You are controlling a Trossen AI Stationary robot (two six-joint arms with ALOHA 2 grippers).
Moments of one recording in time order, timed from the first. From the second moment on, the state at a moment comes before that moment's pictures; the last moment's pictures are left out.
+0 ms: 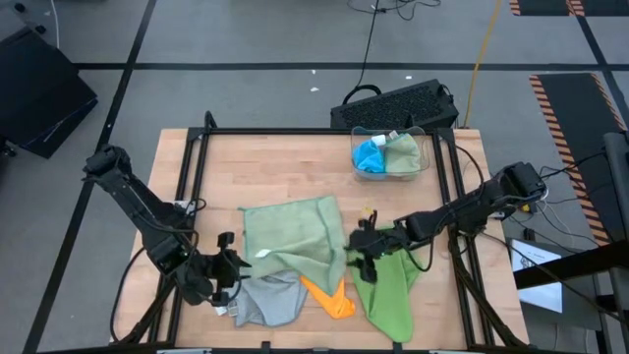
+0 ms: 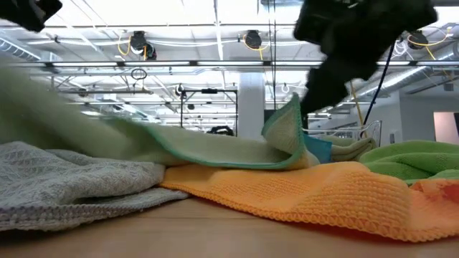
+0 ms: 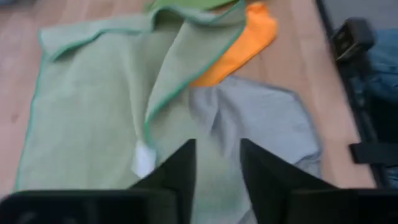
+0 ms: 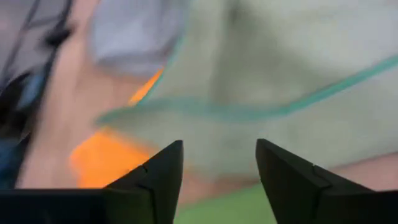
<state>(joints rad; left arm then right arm) -0.85 1.23 0.86 -0.58 -0.55 -0.67 0.32 1.51 0.75 0.00 0.10 0.45</state>
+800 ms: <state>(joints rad) -0.40 1.23 0.51 -0.37 -0.65 -0.48 0.01 1.83 0.98 0.08 0.23 0.16</state>
